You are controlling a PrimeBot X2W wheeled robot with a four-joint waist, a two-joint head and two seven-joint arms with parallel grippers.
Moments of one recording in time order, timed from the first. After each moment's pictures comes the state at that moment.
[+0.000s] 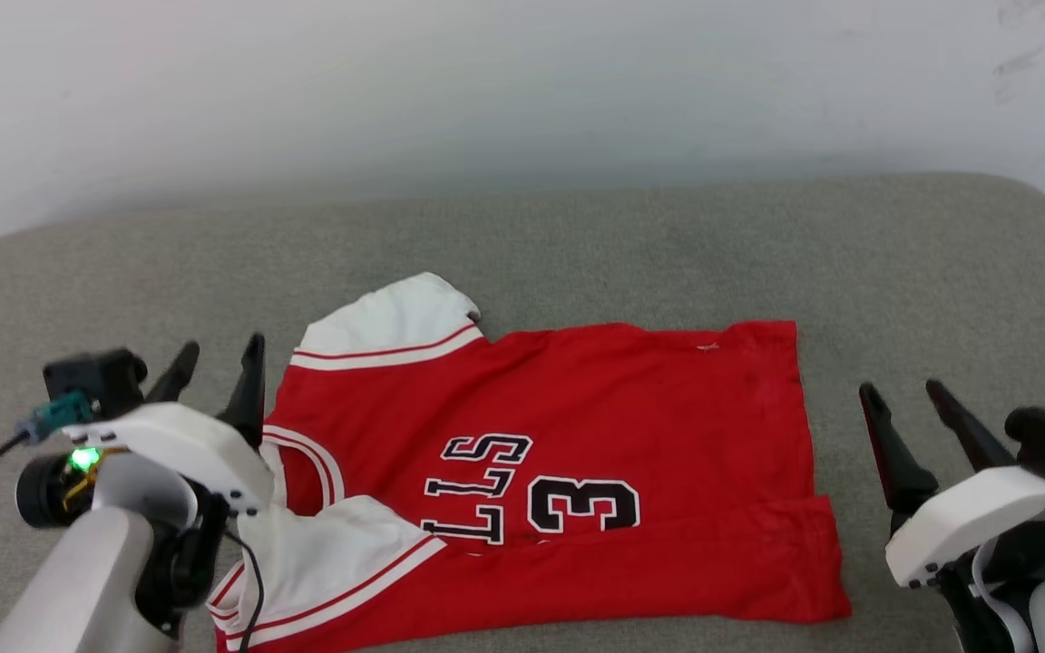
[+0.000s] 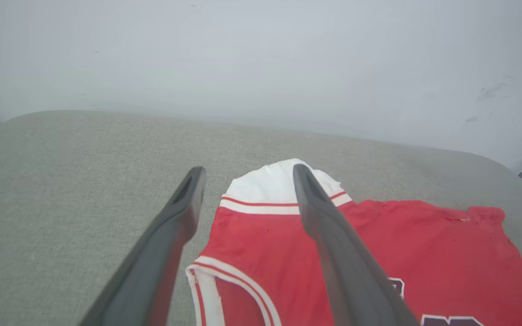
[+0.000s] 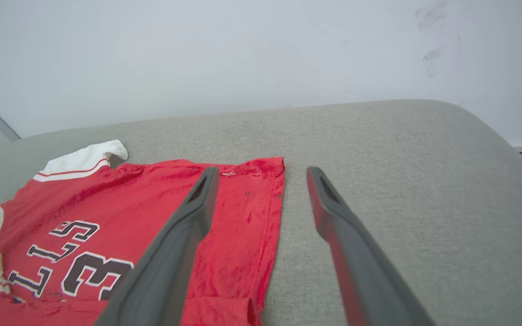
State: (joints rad) left arm -0.30 0.46 -0.33 0.23 -0.76 0.14 0.01; right arm -0.10 -0.17 -0.01 0.10 0.32 0.13 0.13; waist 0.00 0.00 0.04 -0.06
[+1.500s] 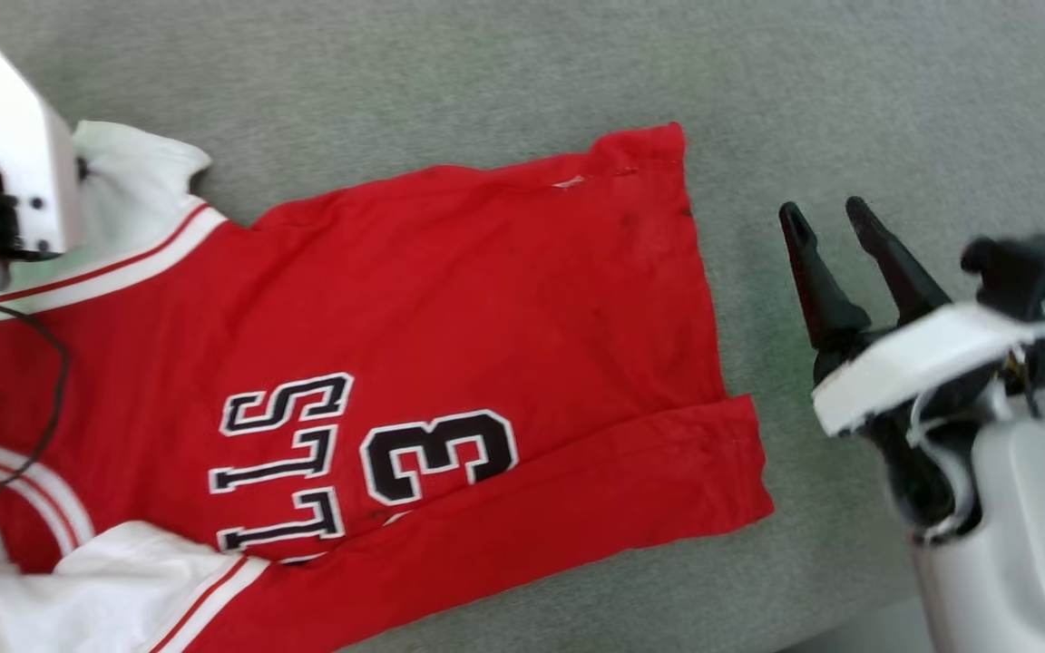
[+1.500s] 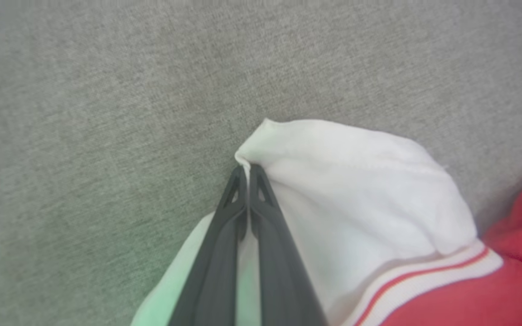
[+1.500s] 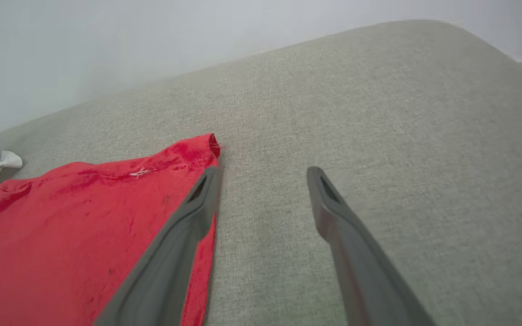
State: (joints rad) left arm -0.99 0.71 -0.49 0.47 -0.80 -0.02 0.90; right arm -0.40 -0.06 0.07 0.10 0.40 0.13 0.11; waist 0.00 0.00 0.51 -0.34
